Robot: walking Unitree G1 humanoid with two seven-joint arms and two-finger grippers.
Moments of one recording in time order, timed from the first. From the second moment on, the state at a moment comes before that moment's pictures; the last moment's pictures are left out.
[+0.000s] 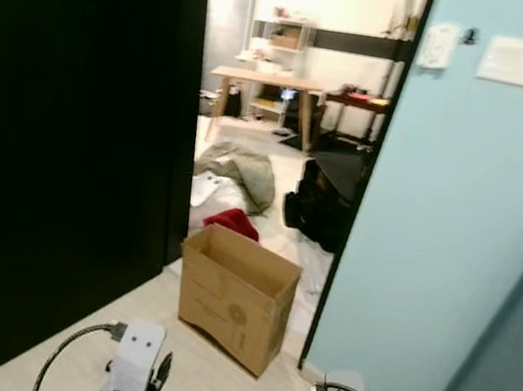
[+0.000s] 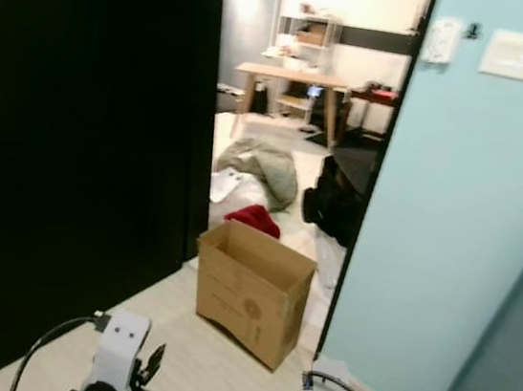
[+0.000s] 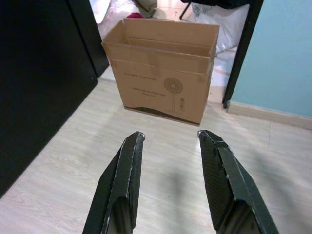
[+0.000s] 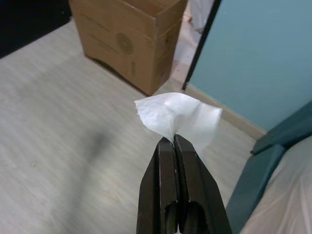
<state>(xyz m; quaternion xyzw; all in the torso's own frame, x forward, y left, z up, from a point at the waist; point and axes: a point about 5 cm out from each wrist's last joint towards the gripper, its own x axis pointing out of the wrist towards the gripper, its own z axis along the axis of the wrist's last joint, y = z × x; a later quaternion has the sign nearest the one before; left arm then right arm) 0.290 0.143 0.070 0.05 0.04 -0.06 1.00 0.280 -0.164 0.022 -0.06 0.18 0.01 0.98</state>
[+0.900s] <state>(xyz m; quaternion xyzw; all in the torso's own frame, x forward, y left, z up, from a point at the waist) 0.293 0.140 0.074 0.05 0.03 -0.06 1.00 0.281 -0.163 0.023 -0.08 0.17 0.02 0.98</state>
